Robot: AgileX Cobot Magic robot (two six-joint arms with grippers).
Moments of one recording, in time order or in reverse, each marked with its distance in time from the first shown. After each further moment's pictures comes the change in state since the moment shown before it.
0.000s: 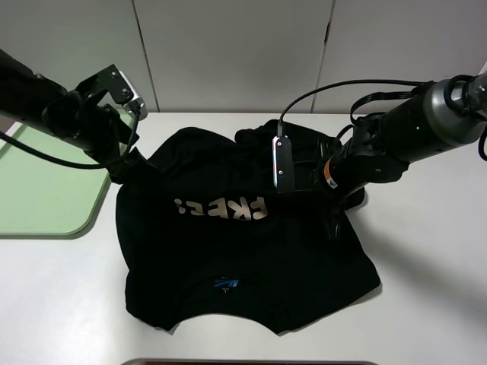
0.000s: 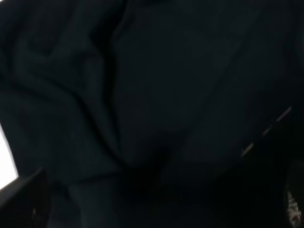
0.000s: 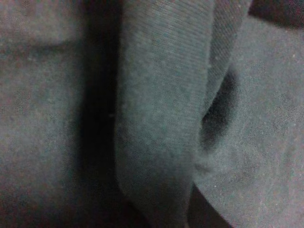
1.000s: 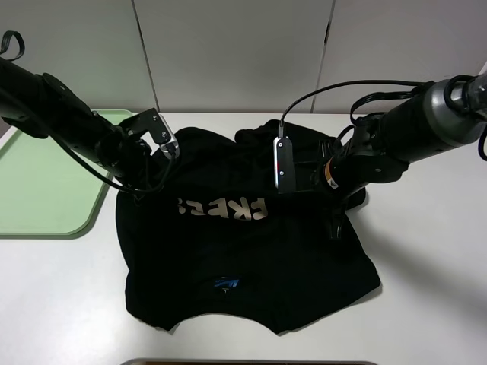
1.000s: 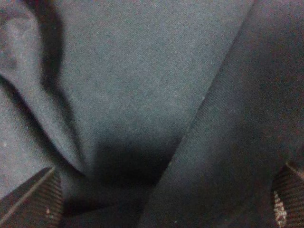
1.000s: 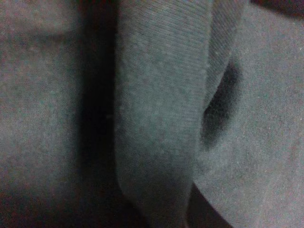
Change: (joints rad) left arm -0.077 0.208 -0.054 0.059 -0.085 -0.015; right arm 0.000 0.000 0.000 0.000 0.018 0.002
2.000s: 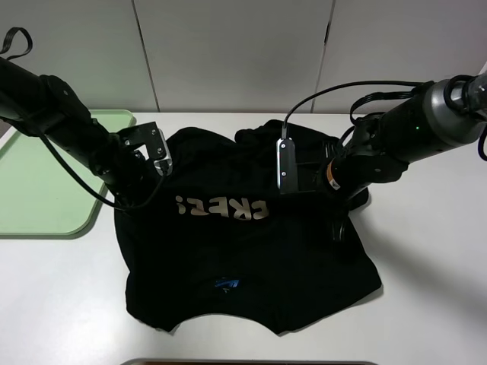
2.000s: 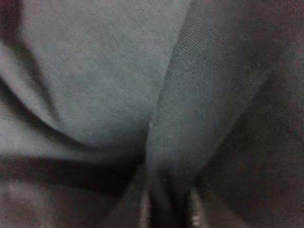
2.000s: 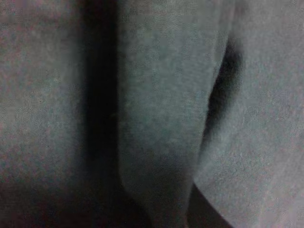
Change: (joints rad) left arm 0.000 0.000 0.000 0.253 0.049 -0.146; right arm 0.000 0.000 0.000 0.001 0.052 0.040
